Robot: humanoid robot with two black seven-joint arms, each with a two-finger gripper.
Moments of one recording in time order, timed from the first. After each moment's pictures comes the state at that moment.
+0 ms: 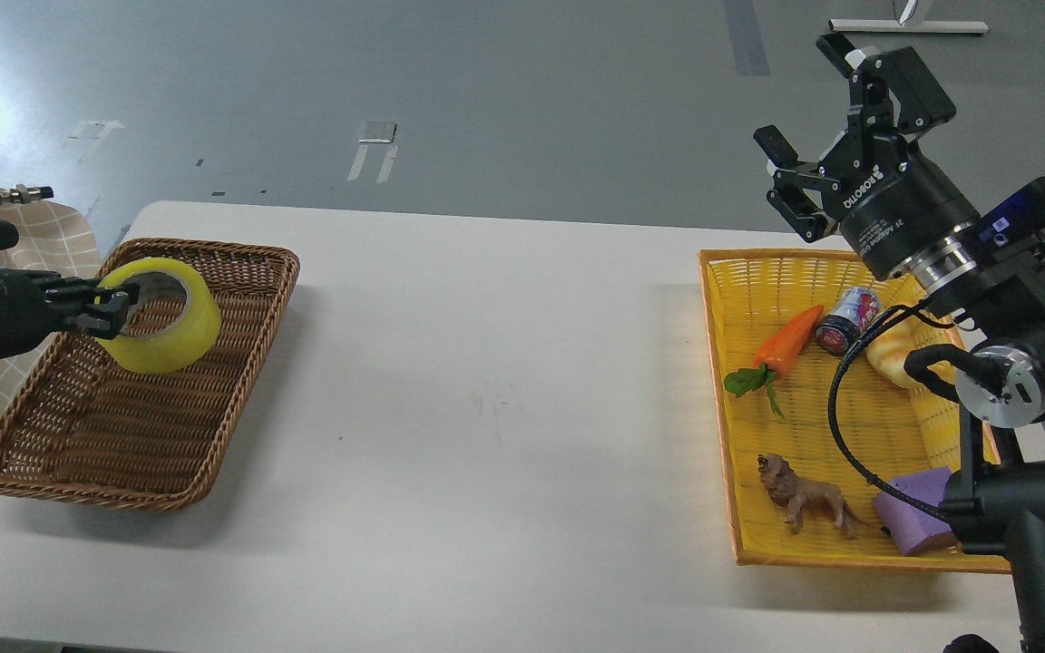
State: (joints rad) left arm -0.55 1.07 -0.61 -1.15 1.83 -0.27 -0.24; right arm 0.40 0.00 1.61 1.44 -1.02 0.49 -0.16
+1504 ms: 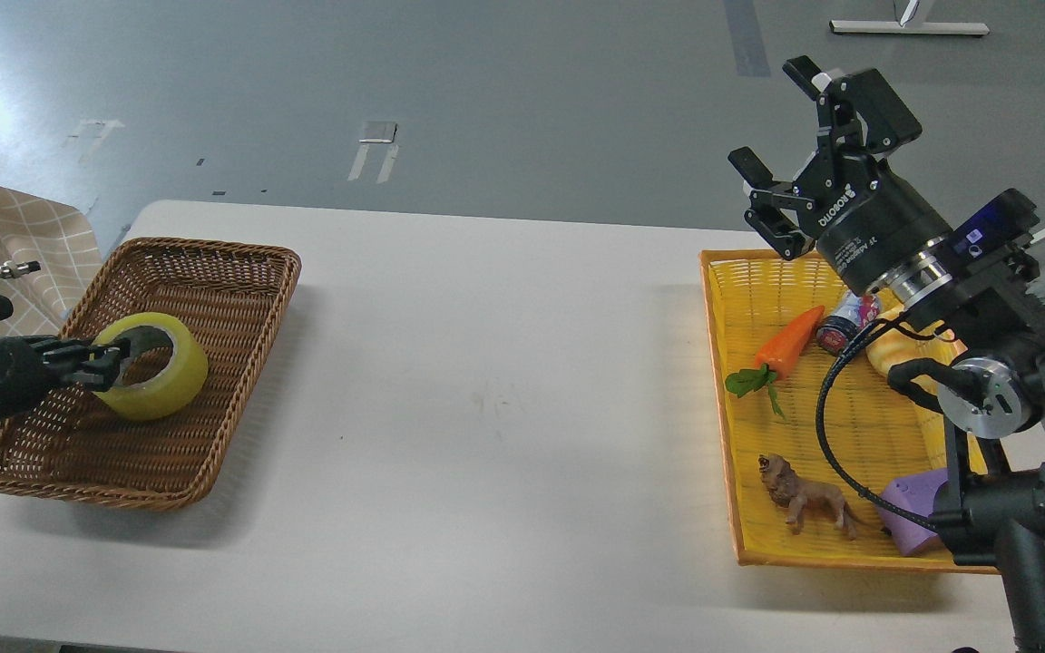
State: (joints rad) left arm -0.51 0.92 -0.55 -0.82 1.83 -0.10 -0.42; right arm 0.38 0.00 1.57 1.44 -1.02 0.49 -0.16
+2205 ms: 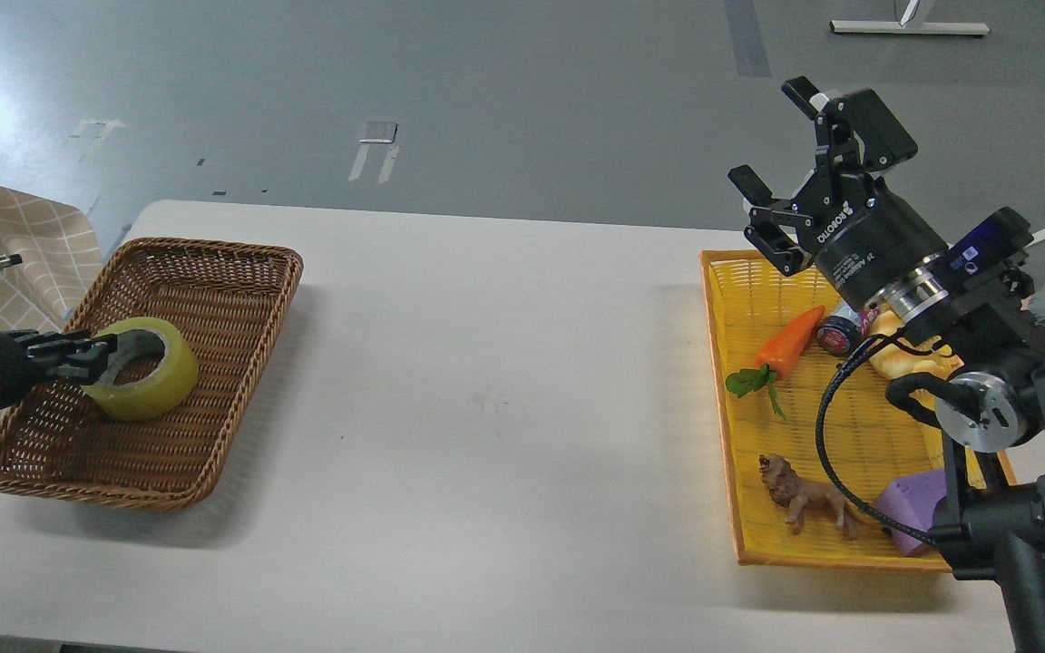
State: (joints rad) left arm -0.54 0.90 -0.55 -0.73 1.83 -0.10 -0.47; right arm 0.34 0.00 1.57 1.44 -1.02 0.49 -0.16
